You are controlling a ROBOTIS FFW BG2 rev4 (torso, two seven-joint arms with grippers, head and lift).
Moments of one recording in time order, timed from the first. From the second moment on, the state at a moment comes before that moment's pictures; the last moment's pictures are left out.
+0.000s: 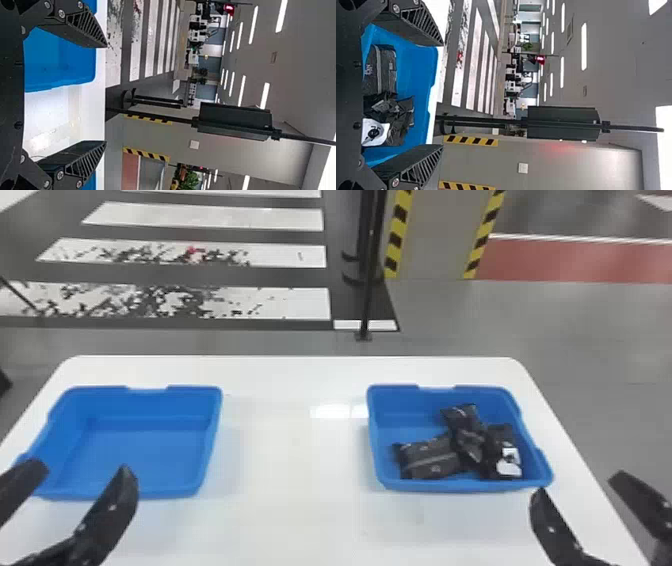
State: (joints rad) left arm 1.01 0.06 0.26 -2.58 0.33 0.11 -0.26; right arm 0.88 0.00 -0.31 -2.22 -0.20 -0.25 0.42
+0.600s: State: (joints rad) left arm 1.01 0.06 0.26 -2.58 0.33 0.10 -0.26; right arm 0.88 0.00 -0.31 -2.22 -0.20 -0.25 0.42
